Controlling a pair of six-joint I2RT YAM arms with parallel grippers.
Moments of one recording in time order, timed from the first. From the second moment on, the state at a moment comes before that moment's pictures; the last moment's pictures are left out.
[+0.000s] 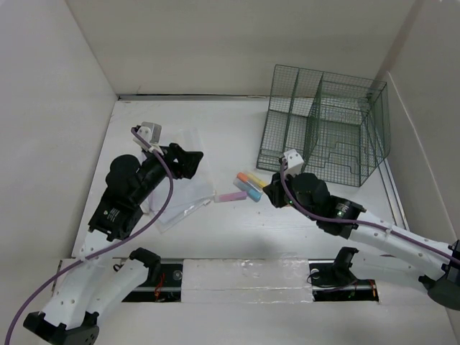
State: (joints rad) left arm -0.43 0.71 0.90 -0.27 0.13 -0.38; right arm 0.95 0.93 0.74 -0.20 0.29 0.37
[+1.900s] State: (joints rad) left arm -0.36 0.63 0.88 -0.36 -0.28 -0.54; right arm 0.70 2.38 1.78 0.05 -0.31 0.60
